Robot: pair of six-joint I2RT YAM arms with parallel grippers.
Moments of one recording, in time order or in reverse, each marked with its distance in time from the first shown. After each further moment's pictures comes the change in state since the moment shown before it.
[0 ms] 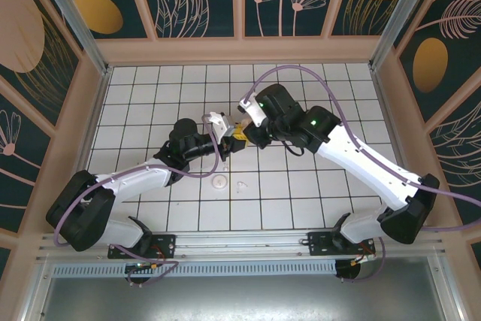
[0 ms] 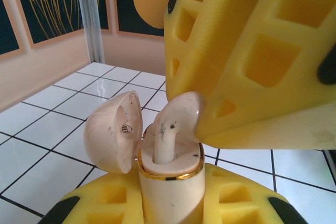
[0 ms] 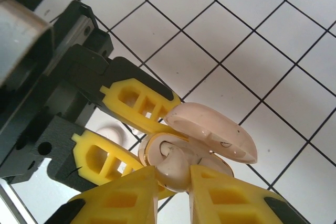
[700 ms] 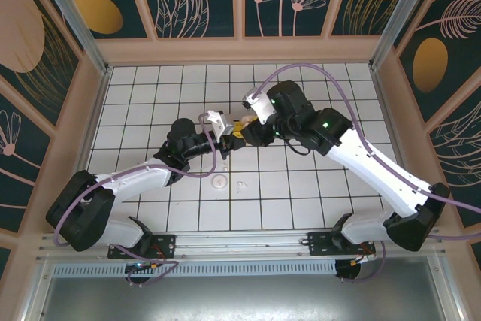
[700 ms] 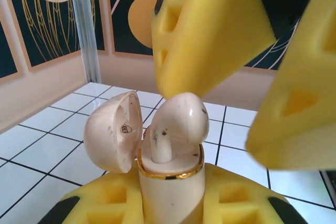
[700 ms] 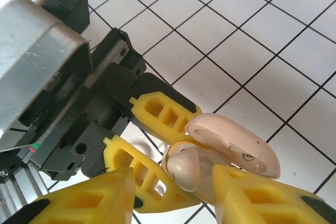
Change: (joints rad) left arm 0.000 0.000 0.004 0.074 0.023 -0.027; right arm -0.047 -0.071 -0.031 0.075 -0.138 0.019
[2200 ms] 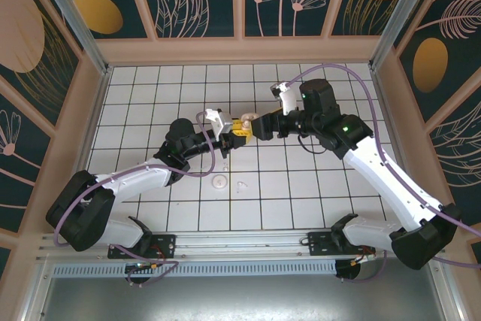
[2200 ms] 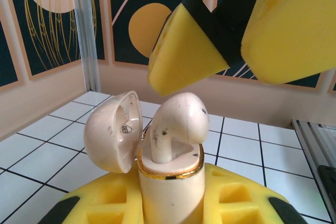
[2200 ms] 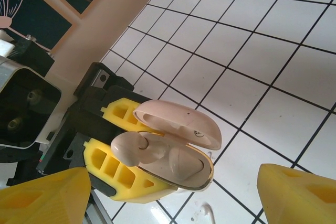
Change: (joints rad) left arm 0.000 0.000 0.000 0.045 0.000 -0.042; right arm -0.227 -0.124 -0.196 0.198 -0.307 0.244
